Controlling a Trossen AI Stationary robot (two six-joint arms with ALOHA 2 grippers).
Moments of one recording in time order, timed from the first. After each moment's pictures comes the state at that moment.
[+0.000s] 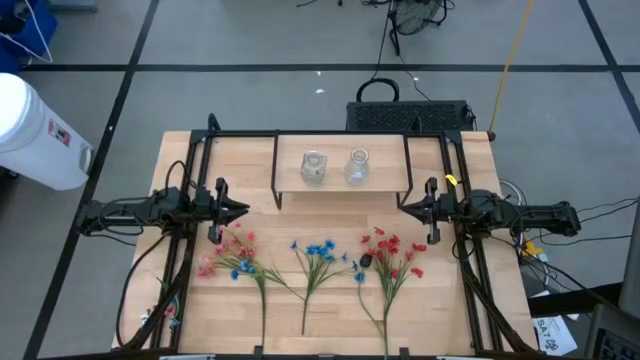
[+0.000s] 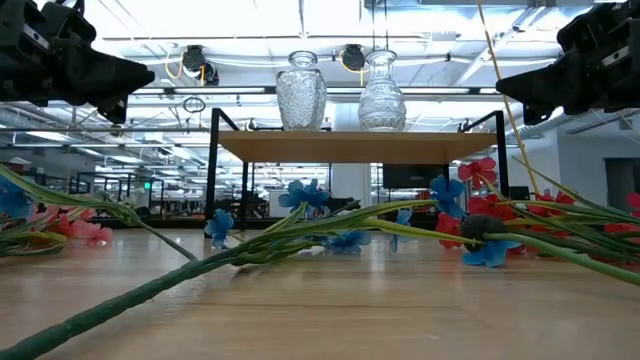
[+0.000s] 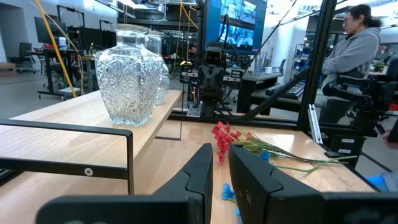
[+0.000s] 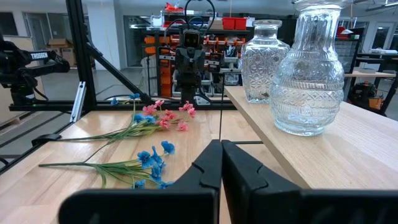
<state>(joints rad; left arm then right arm) 0.00 0.01 0.01 0.08 0.00 -0.08 0.00 0.01 0.01 0.03 0.05 -0.01</state>
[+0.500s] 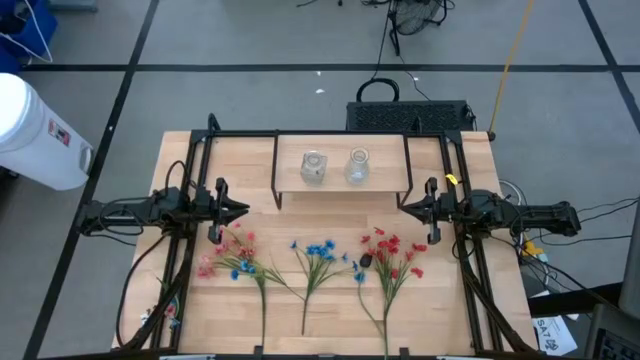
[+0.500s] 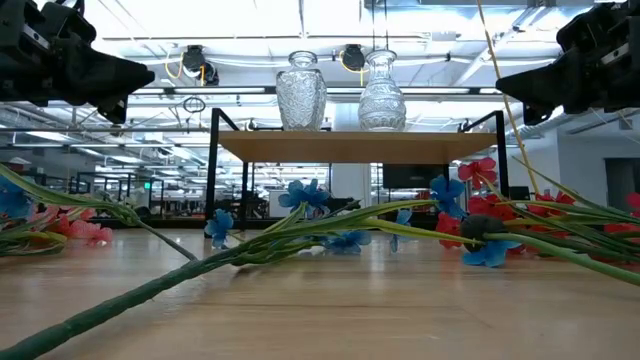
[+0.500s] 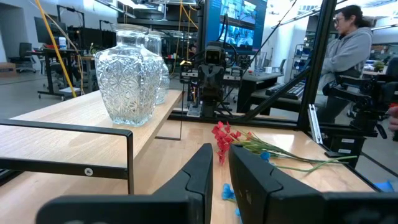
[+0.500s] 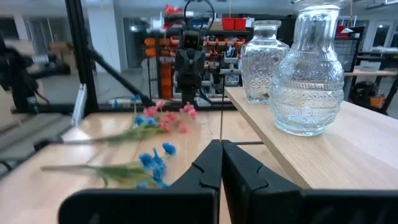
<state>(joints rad) 0.00 0.01 0.01 0.08 0.00 -0.08 0.00 0.01 0.01 0.06 0.05 0.05</state>
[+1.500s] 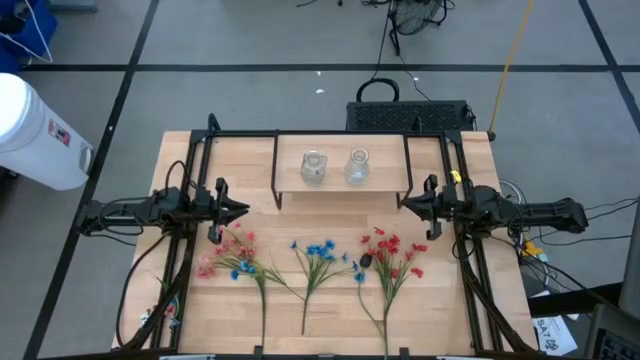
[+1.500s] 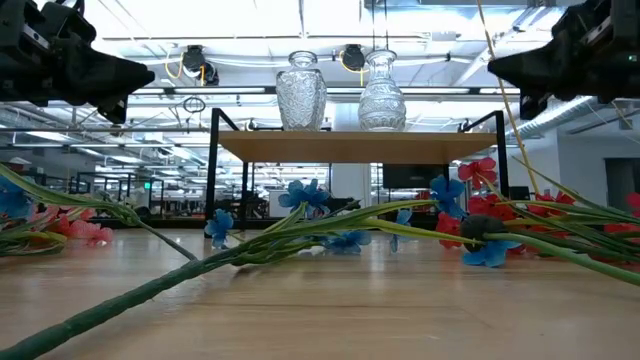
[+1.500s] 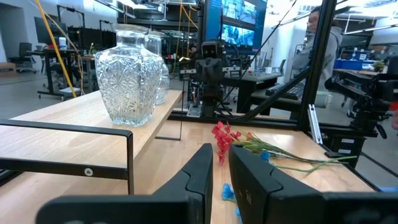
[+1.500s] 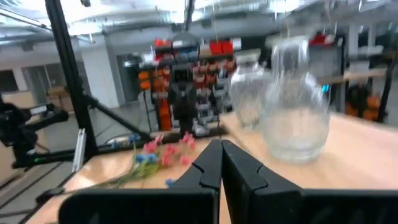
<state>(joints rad) 0.00 0.01 0.01 0.08 0.00 -0.08 0.00 0.13 0.01 0.26 0.11 0.16</state>
